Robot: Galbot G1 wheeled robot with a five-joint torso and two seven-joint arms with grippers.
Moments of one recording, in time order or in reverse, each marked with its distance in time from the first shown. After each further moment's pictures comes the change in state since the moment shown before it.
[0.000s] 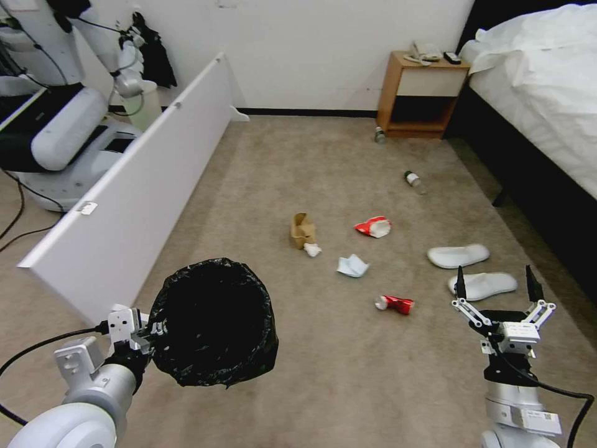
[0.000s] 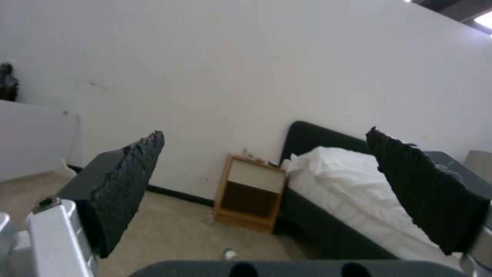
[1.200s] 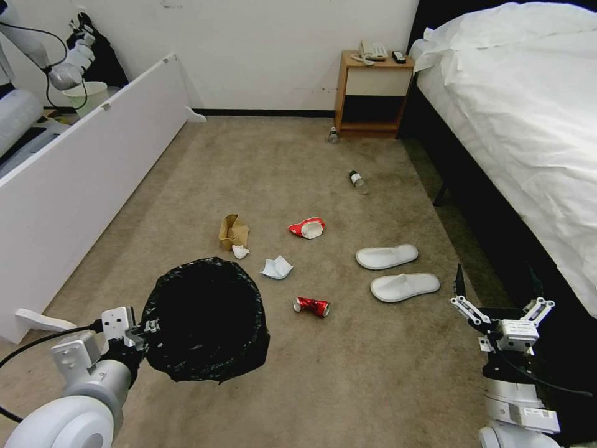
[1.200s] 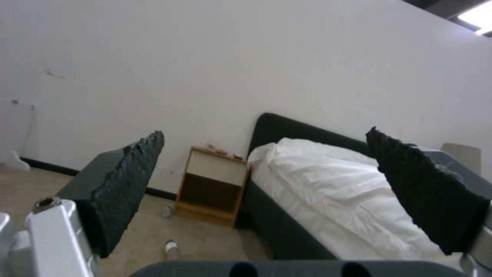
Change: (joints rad) left arm -0.034 0.002 -0.045 0.057 0.000 0.000 -0.020; right arm 0.007 0.001 0.000 -0.001 -0.003 0.010 0.000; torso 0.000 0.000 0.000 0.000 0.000
